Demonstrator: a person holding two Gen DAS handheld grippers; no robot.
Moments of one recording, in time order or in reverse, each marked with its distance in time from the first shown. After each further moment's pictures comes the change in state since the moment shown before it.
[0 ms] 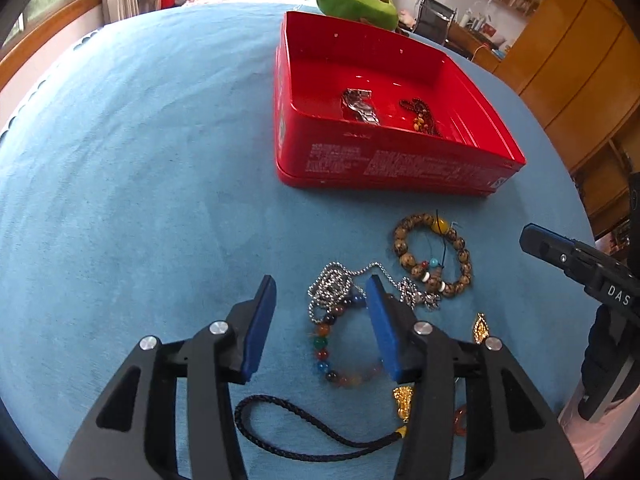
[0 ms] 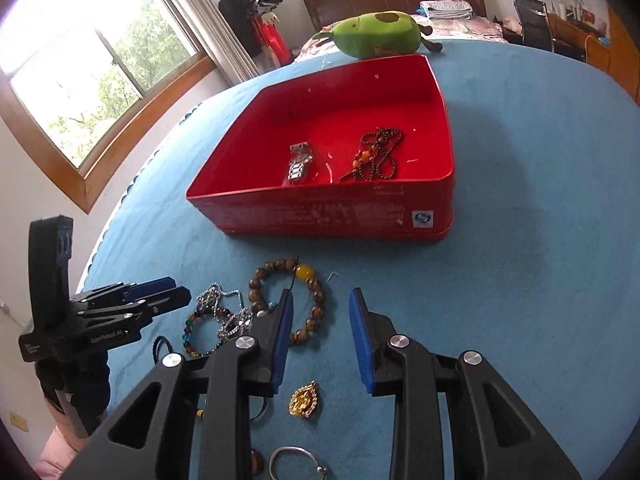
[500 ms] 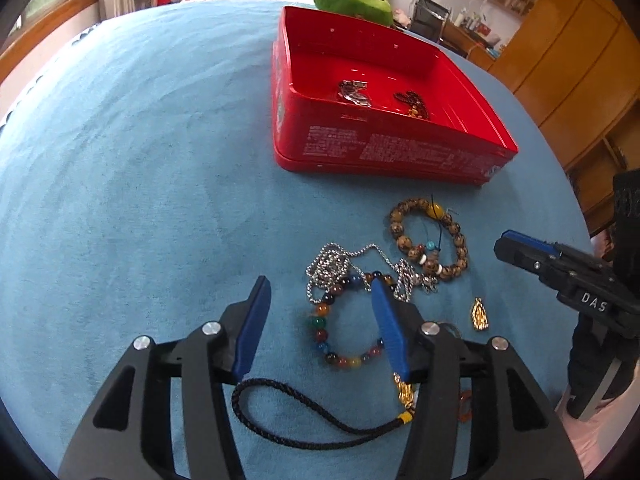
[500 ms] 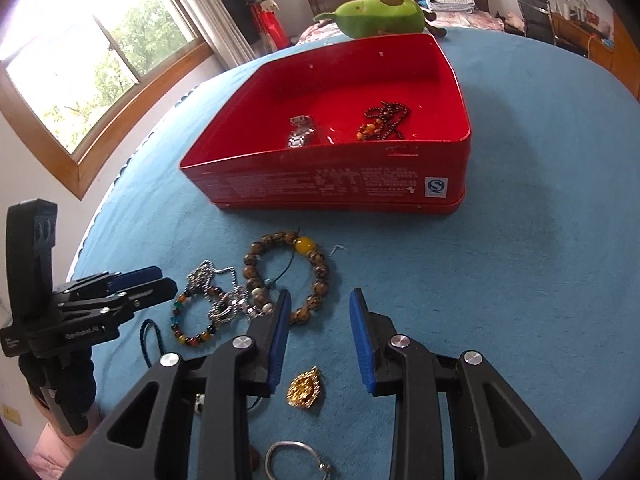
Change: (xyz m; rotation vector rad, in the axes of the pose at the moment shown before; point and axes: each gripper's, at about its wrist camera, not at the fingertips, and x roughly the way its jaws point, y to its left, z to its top) left arm -0.005 0.007 -0.015 -0.015 0.003 -0.027; right arm 0.019 0.003 -0.014 -0.002 0.043 -0.029
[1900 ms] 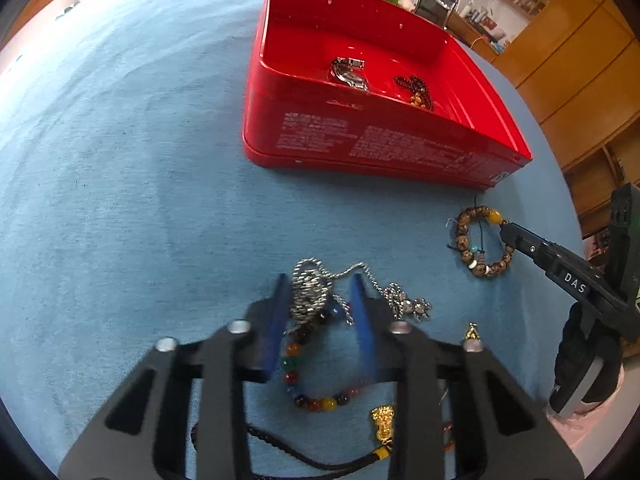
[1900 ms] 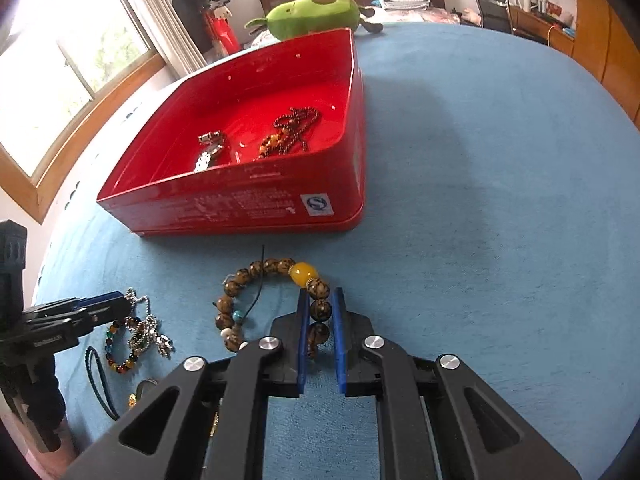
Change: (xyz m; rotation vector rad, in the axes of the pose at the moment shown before) left arm 0.043 -0.018 0.023 -0.033 0.085 -0.034; right arm 0.009 -0.060 0.014 0.066 -0.014 -0.135
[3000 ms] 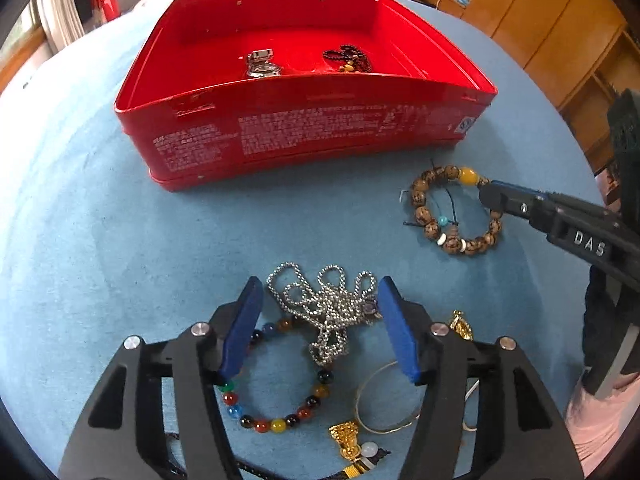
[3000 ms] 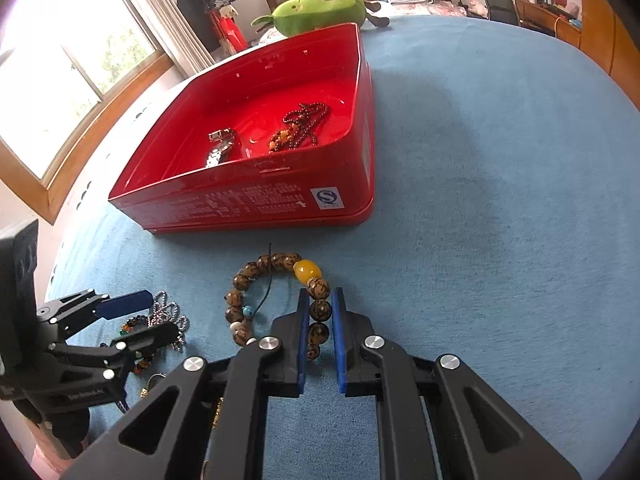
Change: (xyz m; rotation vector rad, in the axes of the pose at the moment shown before) left arm 0.026 -0.077 0.002 0.233 0.020 0.073; right arm -0.002 0.003 0.000 0.008 0.014 0.048
